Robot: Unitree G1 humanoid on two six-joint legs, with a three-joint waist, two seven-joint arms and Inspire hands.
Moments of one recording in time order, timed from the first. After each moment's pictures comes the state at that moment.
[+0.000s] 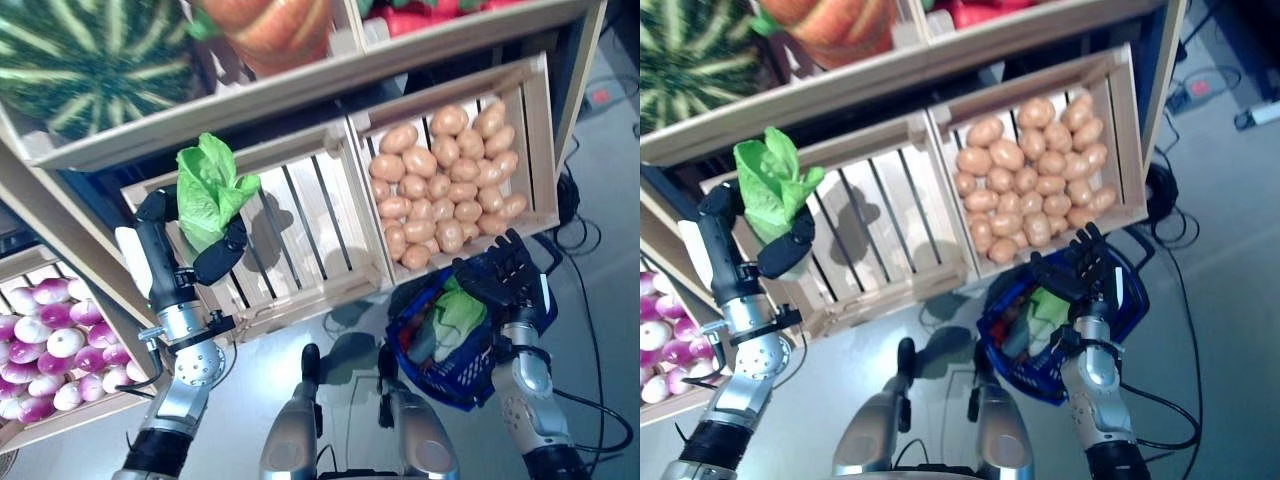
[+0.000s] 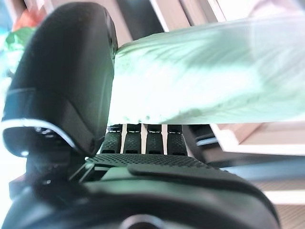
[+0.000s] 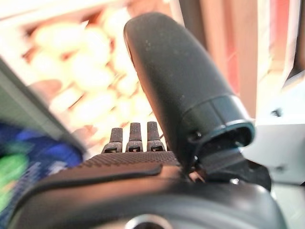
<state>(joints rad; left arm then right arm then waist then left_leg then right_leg) -0.01 0.43 -0.06 0.07 -0.12 -0.43 0.56 0.05 -0.34 0.02 0.07 0.55 -0.25 -0.17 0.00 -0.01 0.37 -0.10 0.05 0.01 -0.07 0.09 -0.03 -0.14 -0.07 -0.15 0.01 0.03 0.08</state>
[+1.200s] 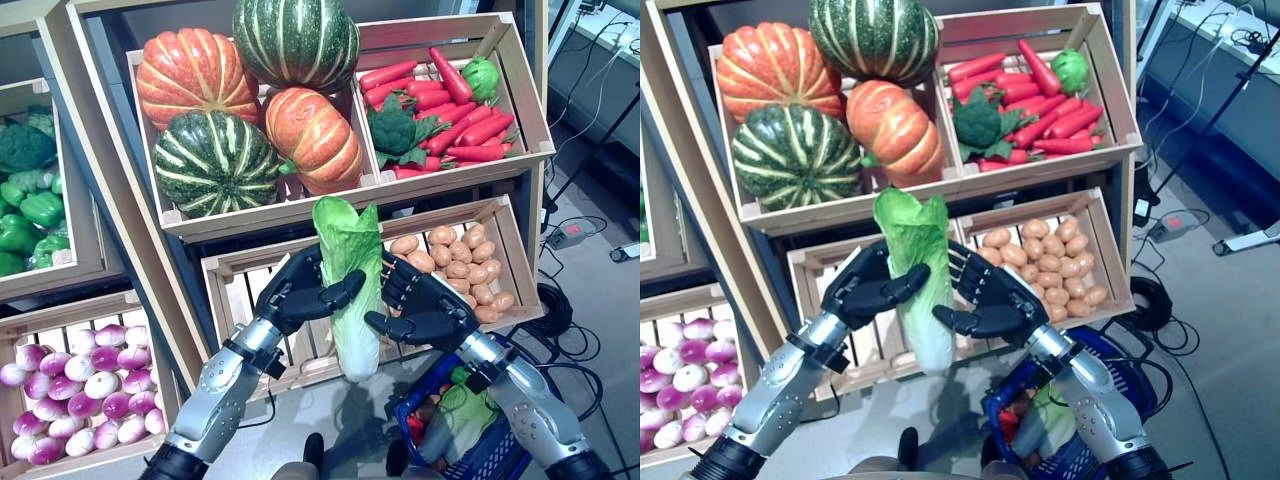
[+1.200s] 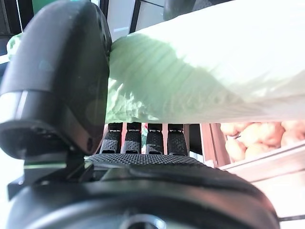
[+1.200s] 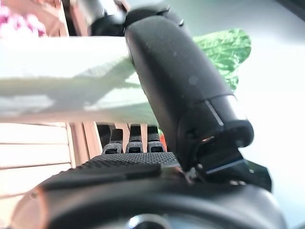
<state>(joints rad) -0.01 0.49 -0.33 -0.10 -0.75 -0.18 -0.24 0.03 -0.54 0.25 -0.09 0.87 0.00 0.50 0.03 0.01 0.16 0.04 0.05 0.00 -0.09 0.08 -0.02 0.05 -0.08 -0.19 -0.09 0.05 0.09</state>
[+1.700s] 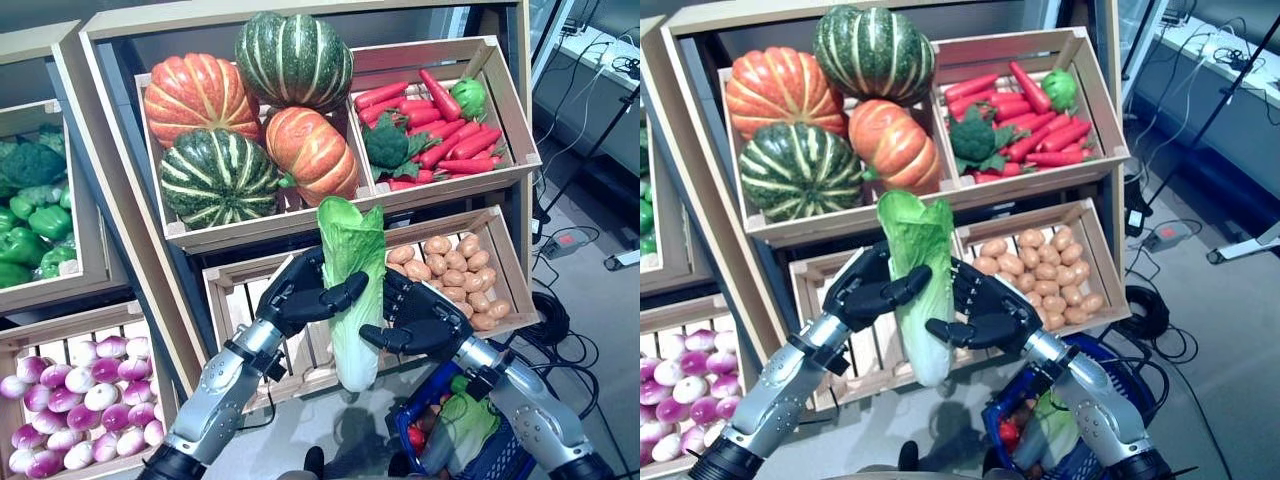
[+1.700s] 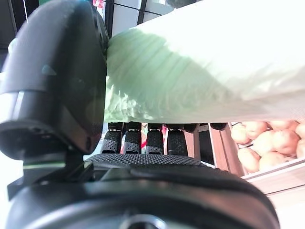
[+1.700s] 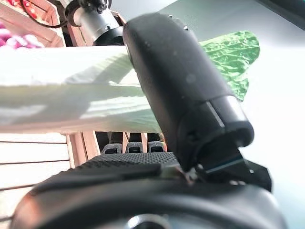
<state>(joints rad) -0.01 0.49 -0.33 -0.12 -0.75 -0.18 -0.24 0.06 -0.54 0.25 -0.13 0.91 0.08 0.50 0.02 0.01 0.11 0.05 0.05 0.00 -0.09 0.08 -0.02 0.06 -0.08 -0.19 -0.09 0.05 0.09</state>
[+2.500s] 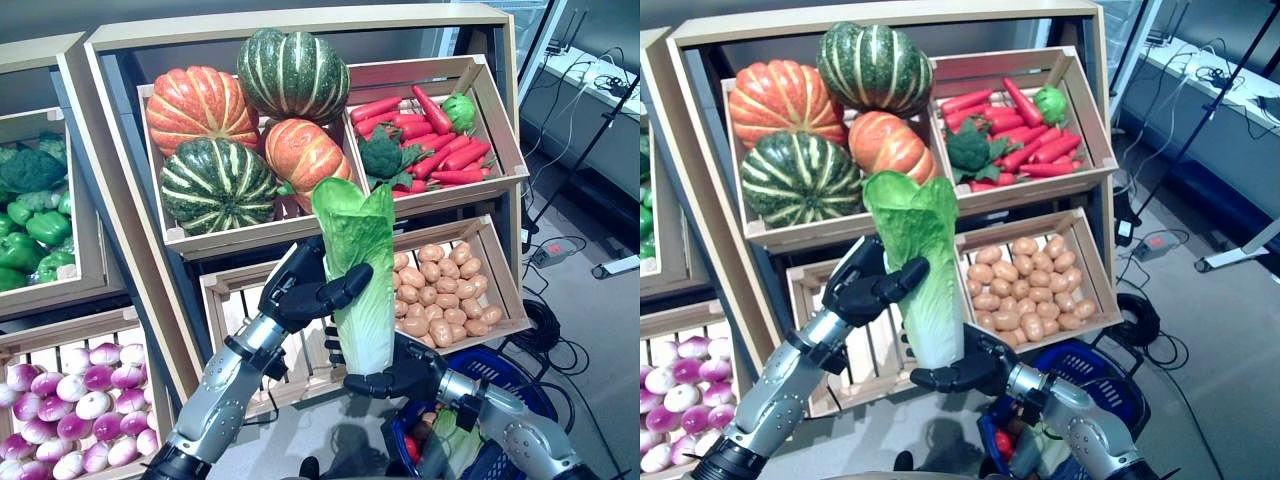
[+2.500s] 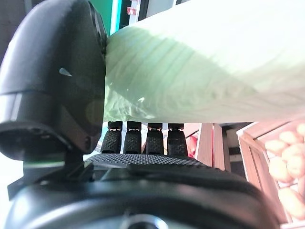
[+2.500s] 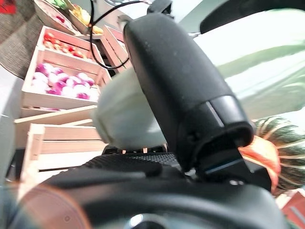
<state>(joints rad) -0.01 0.47 -0.33 -0.19 -0.83 -0.18 -0.34 0.08 -0.54 0.37 -0.05 0.91 0.27 0.60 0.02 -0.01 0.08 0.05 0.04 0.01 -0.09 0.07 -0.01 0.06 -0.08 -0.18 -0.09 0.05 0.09</state>
